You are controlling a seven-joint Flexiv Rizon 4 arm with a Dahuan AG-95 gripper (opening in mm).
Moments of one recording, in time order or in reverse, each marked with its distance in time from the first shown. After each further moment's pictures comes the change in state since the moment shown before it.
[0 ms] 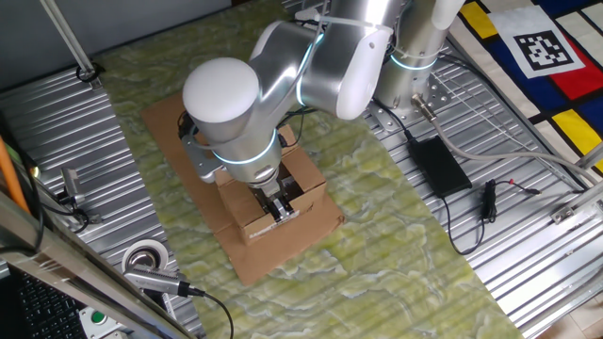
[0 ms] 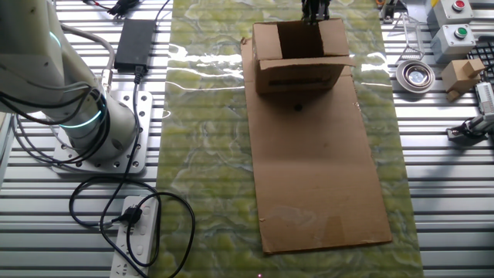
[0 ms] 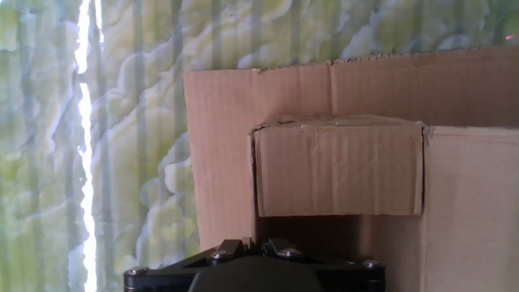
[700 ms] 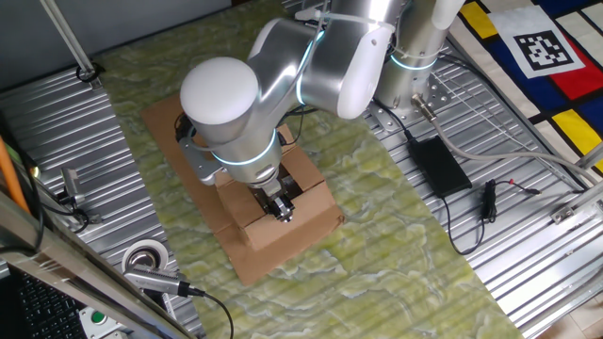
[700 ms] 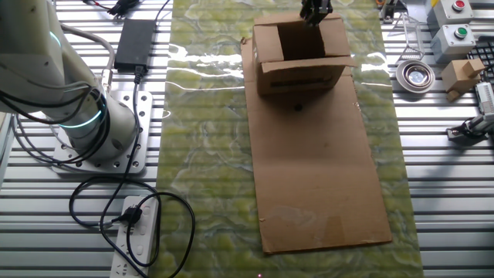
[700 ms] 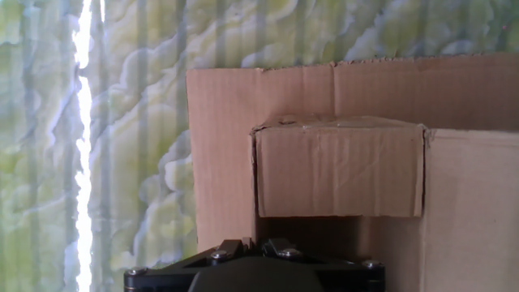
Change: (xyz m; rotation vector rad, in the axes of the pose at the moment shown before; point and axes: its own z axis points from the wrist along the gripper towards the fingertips) arm 0.002 0.002 -0.011 0.001 0.011 -0.035
